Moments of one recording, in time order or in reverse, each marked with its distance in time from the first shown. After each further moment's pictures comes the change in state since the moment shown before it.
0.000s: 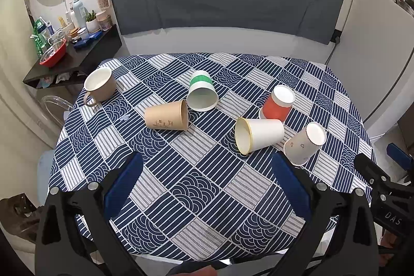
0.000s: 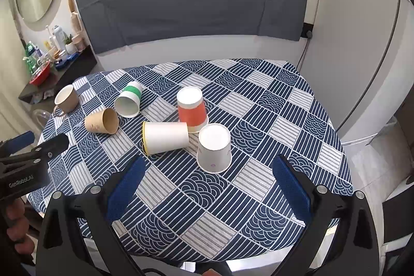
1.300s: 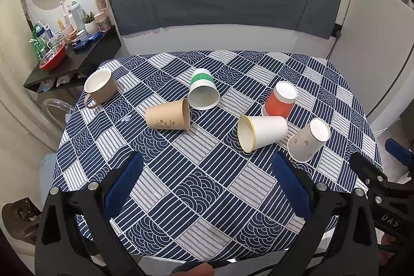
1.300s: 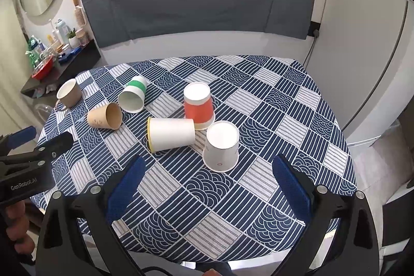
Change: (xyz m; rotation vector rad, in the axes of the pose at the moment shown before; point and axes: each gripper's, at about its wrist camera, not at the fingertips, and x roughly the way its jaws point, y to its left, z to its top) left arm 0.004 -0.001 -0.001 0.027 0.006 0.013; right arm 0.008 0.009 -0.001 -0.017 0.018 0.017
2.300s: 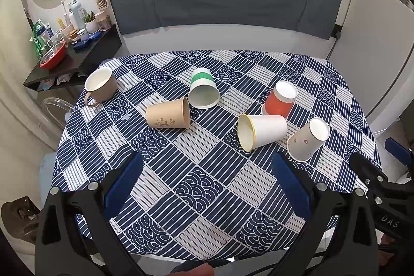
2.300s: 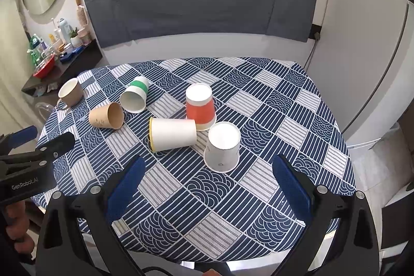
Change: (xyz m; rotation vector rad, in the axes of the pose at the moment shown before) left arm -0.003 0.000 -0.001 -0.004 0.002 0.000; right arm -0.002 0.002 0.001 -0.013 -0.007 0.004
